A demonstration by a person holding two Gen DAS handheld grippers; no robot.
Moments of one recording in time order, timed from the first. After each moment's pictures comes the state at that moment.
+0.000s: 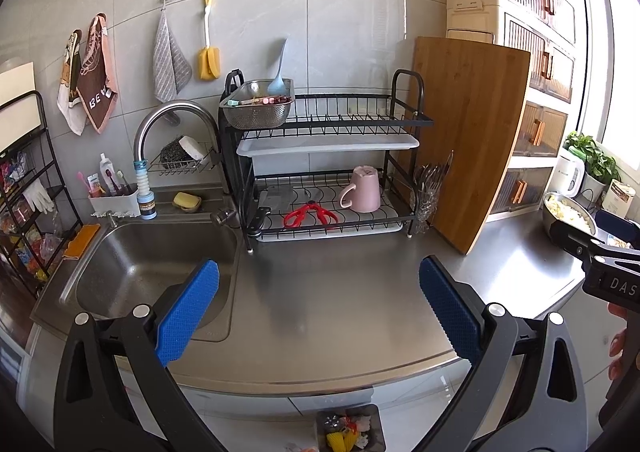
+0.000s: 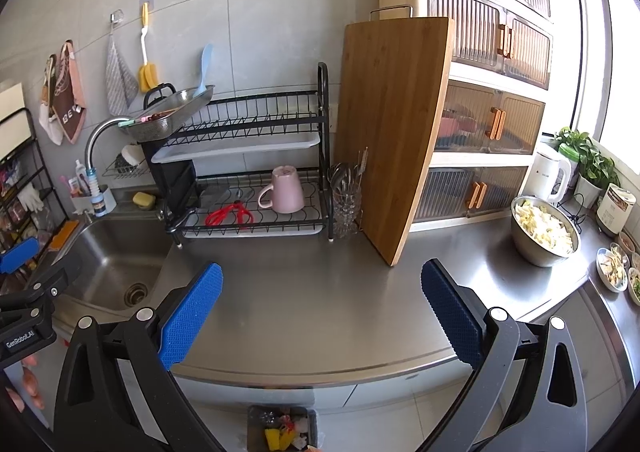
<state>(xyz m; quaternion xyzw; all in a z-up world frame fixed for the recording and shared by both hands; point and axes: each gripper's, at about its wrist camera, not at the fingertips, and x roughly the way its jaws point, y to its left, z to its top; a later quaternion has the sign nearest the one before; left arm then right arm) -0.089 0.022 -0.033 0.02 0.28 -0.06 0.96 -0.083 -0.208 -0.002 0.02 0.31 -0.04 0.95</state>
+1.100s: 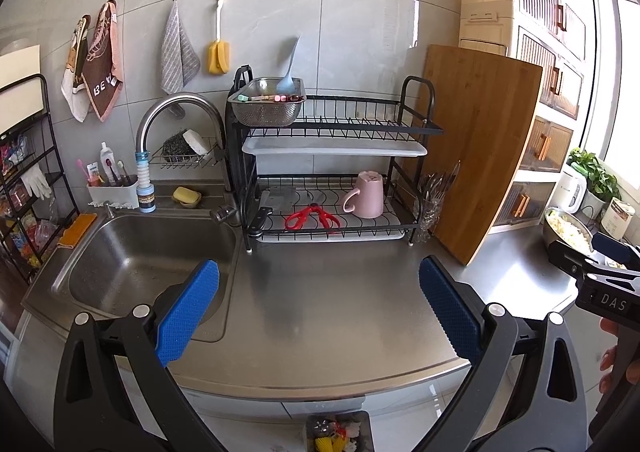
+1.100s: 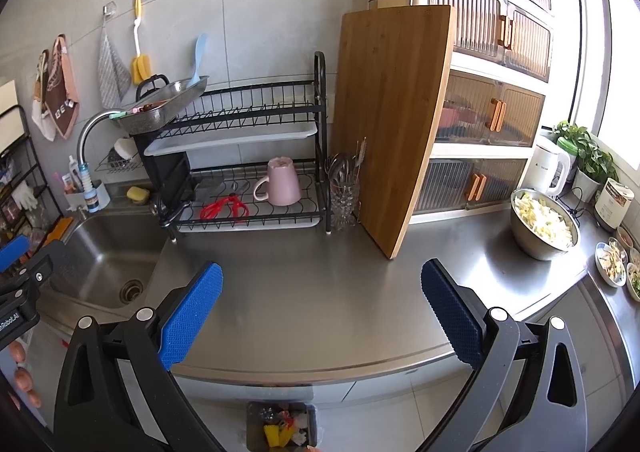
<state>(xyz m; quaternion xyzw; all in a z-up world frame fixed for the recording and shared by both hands) -0.079 0.030 -0.037 -0.01 0.28 -0.05 0.96 -0.071 -0.206 -0.011 0.03 0.33 -0.05 0.94</state>
